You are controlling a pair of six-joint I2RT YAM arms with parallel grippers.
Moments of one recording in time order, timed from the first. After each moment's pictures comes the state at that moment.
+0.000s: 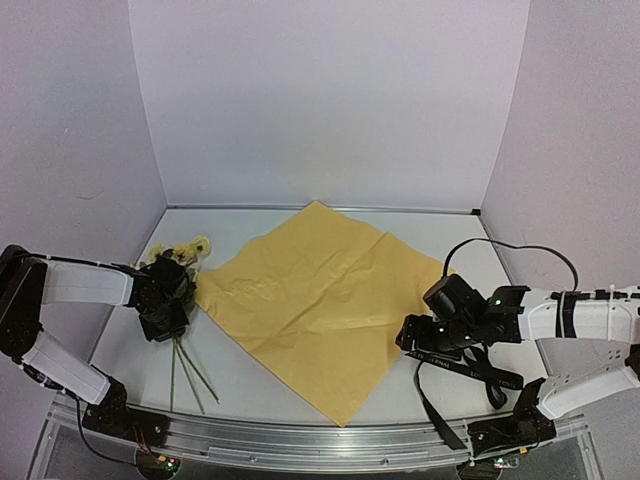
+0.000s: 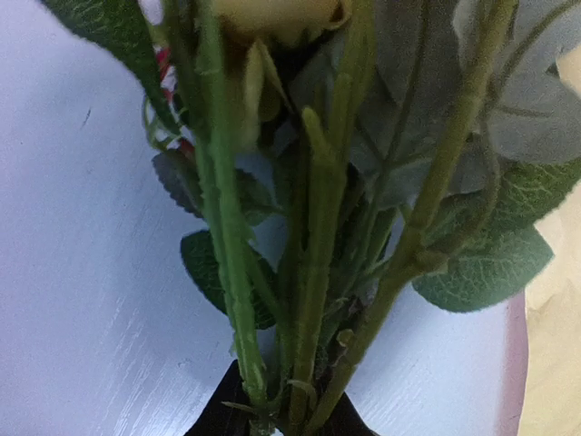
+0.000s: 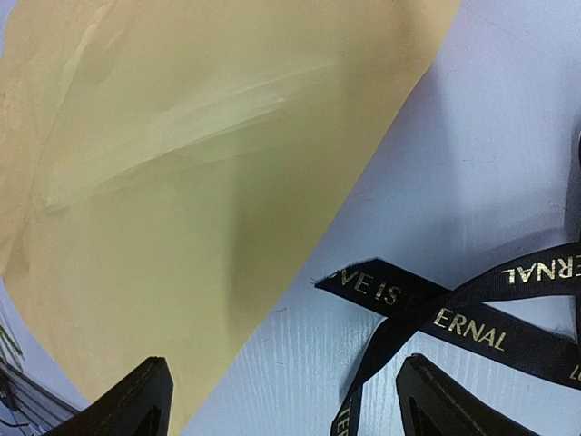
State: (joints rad) left arm -0.40 1.41 0.61 -0.50 -0.19 -0.91; right arm 0.88 1.23 0.65 -0.48 0.13 0.97
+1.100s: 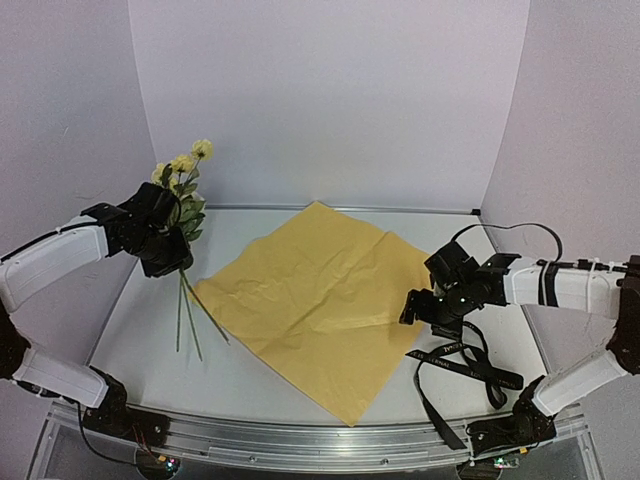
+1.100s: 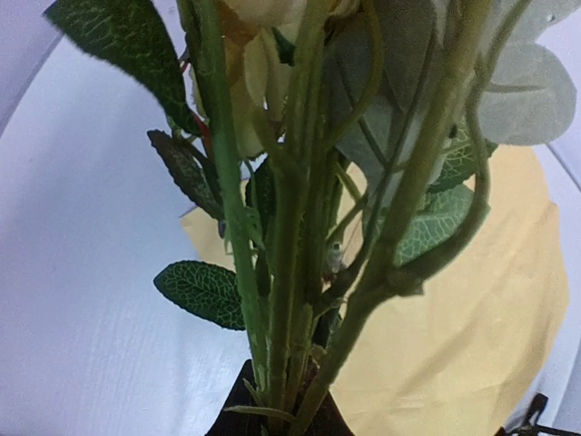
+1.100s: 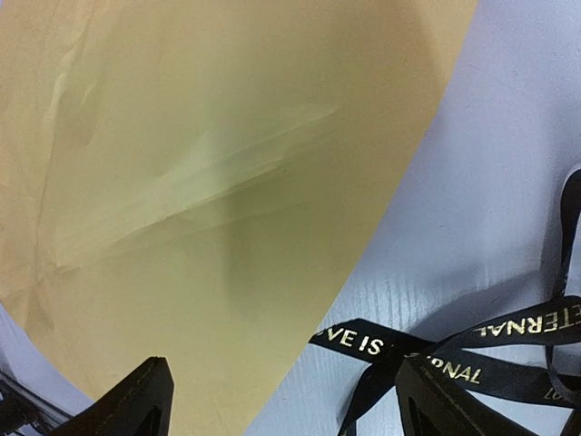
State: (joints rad) left arm -0.45 1.29 1.08 -0.73 -0.15 -0.81; right arm 0.65 1.40 0.84 -0.58 -0.01 0.89
